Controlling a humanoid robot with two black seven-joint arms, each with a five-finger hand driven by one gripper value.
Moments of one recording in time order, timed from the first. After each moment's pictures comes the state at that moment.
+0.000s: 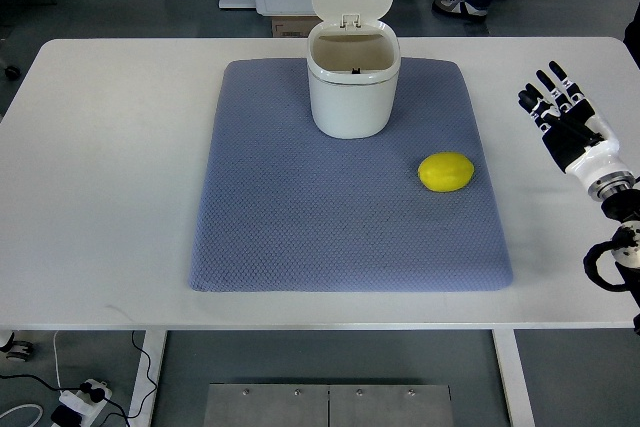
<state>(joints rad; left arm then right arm) -0.04 0.00 -0.10 -0.16 0.01 0.21 -0.12 0.50 -0.27 1.15 0.83 -0.41 0.26 0.23</state>
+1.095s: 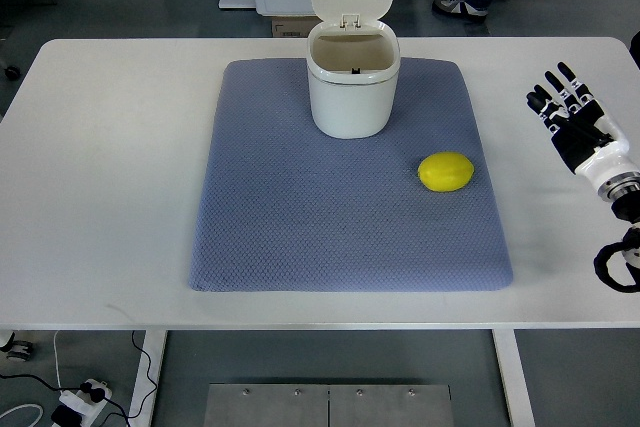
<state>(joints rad) -0.02 0.00 -0.10 -0.16 0.00 0.21 -0.12 0.49 -0.30 1.14 0.84 -0.41 0.27 0.23</state>
